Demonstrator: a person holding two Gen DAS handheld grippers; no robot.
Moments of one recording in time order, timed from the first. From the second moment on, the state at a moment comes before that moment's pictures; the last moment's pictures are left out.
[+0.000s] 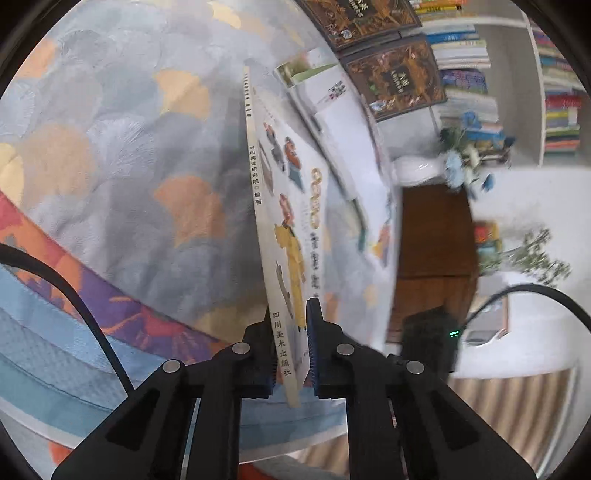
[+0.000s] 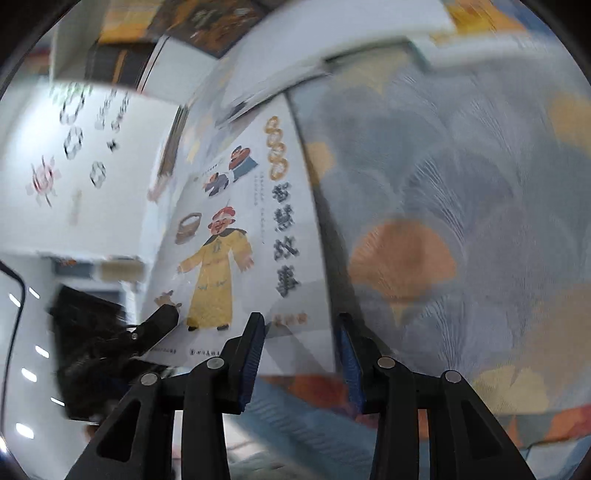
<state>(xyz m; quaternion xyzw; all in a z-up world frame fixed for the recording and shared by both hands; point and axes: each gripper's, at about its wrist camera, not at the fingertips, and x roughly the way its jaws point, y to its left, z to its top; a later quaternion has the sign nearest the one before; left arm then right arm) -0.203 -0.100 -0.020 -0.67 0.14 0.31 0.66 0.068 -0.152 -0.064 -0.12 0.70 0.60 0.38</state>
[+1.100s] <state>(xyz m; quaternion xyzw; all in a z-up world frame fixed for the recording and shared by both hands) -0.242 -0.098 0.029 -0.58 0.21 0.35 0.70 -0.041 -0.146 0.036 -0.28 0.46 0.74 0.41</state>
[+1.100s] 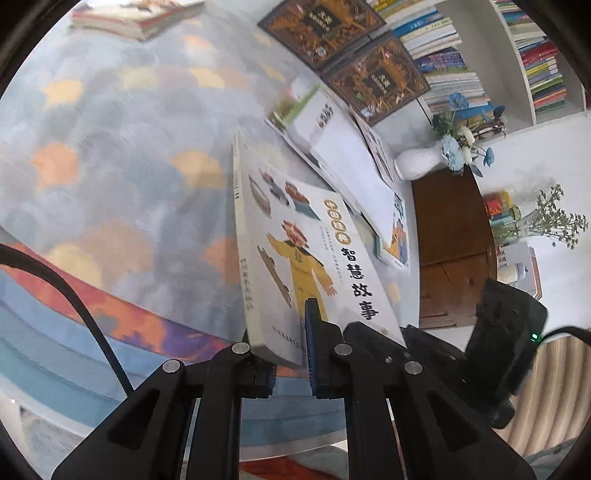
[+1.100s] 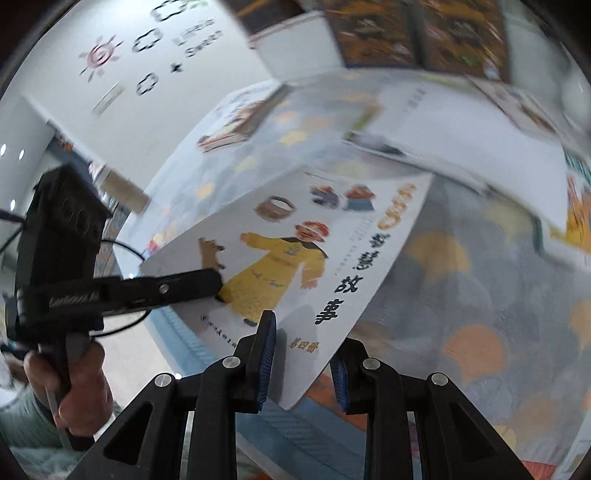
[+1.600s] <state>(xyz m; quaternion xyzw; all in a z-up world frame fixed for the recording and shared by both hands) -0.358 -0.062 0.077 -0.56 0.18 0.38 0.72 -0.168 -0.082 0.084 -0.30 0.39 0.78 0.39</state>
